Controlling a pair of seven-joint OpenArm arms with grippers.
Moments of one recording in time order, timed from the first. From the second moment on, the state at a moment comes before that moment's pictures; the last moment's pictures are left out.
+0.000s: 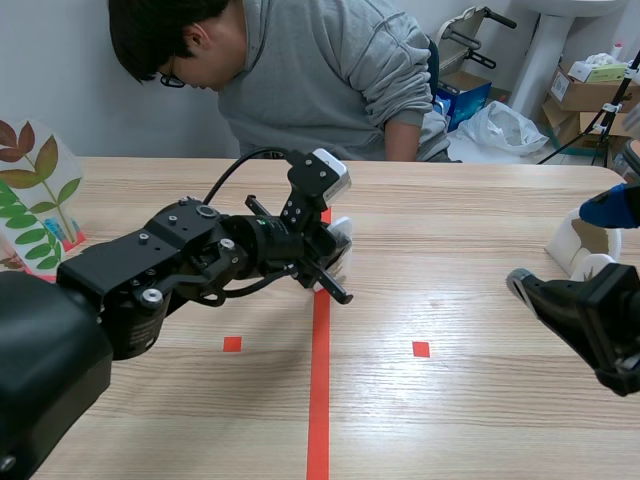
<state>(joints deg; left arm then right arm) -22.2 -2.3 26.3 51.3 5.1 -25.5 0.8 -38.3 29.8 19.4 129.6 20.3 32.9 -27.5</state>
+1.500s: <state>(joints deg) 8.8 -18.3 -23.5 75.7 -15.8 -25.0 7.9 -38.1 29.8 19.4 129.6 20.3 32.9 -27.5</state>
